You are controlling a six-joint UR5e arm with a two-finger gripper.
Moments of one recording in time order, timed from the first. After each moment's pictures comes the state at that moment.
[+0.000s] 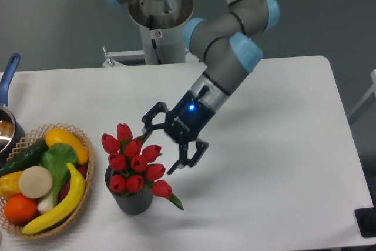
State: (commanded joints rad) arm 2.52 -1.93 -1.83 -0.67 0.54 1.12
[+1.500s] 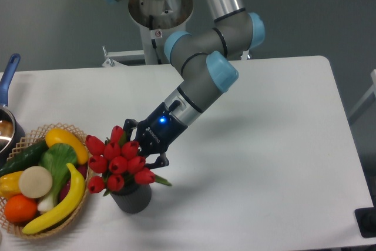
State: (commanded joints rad) arm 2.47 -1.91 -1.81 -0.67 0.53 1.07
